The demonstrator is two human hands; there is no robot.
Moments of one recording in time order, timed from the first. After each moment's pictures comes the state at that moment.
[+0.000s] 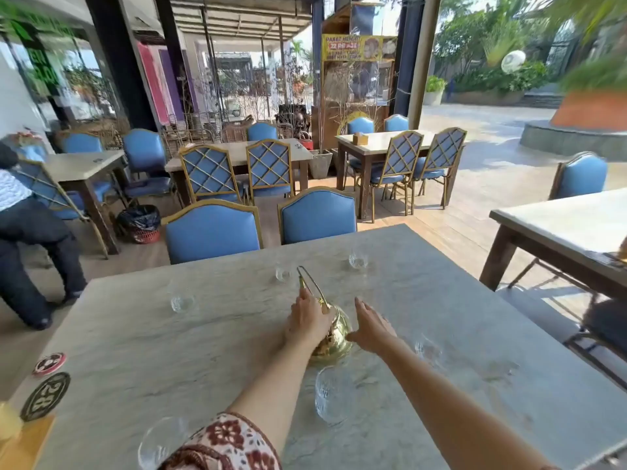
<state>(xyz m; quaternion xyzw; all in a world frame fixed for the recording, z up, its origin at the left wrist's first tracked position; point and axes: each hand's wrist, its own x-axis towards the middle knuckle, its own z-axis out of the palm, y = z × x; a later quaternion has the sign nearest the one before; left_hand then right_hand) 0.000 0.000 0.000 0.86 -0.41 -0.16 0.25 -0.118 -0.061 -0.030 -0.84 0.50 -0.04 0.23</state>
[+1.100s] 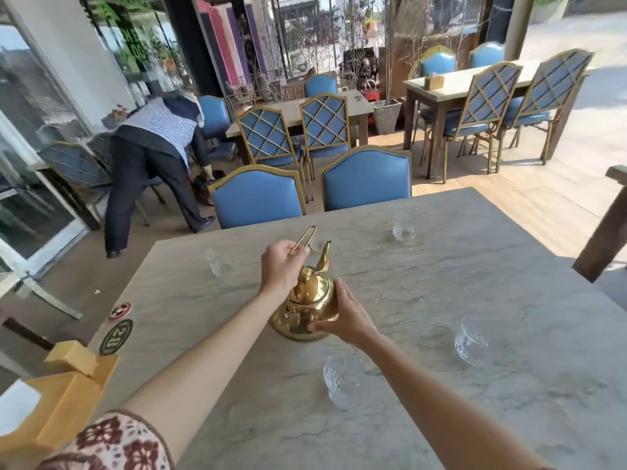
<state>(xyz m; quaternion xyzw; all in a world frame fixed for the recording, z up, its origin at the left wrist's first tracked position) 0.055 0.001 0.038 0.78 -0.32 -0.11 0.53 -0.064 -0.063 -0.062 -0.84 0.35 -0.08 0.40</state>
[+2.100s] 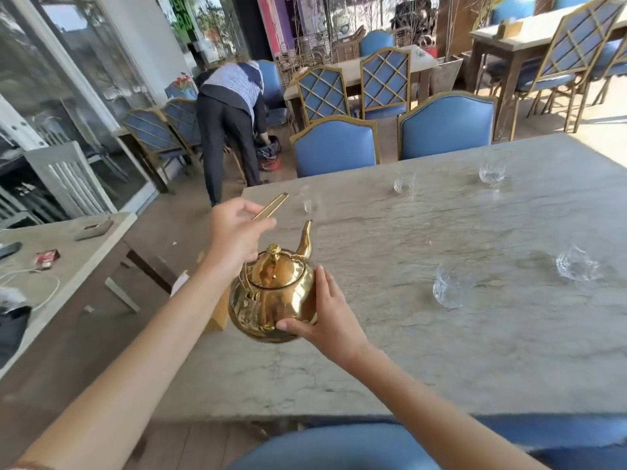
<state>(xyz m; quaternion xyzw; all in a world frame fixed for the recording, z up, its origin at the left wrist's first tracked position) 0.112 0.314 0.120 0.80 -0.22 -0.10 0.54 -0.028 0.263 -0.011 -0.85 0.21 -0.15 0.46</state>
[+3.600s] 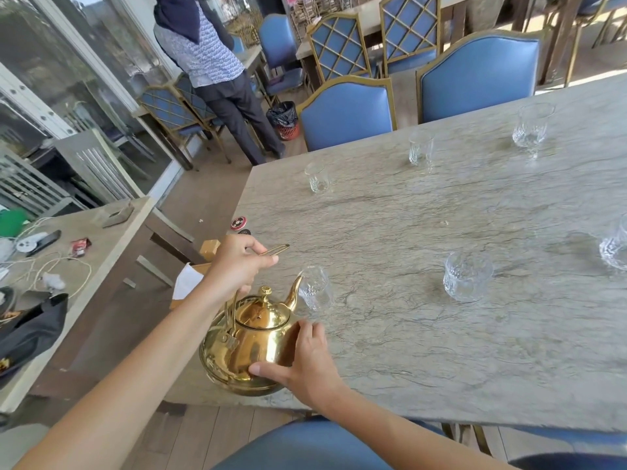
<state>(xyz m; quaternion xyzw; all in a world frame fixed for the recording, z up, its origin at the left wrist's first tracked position) 0.115 0.299 0.080 0.90 -0.18 -0.21 0.34 -0.038 0.286 -0.034 -0.77 0.24 0.01 0.59</state>
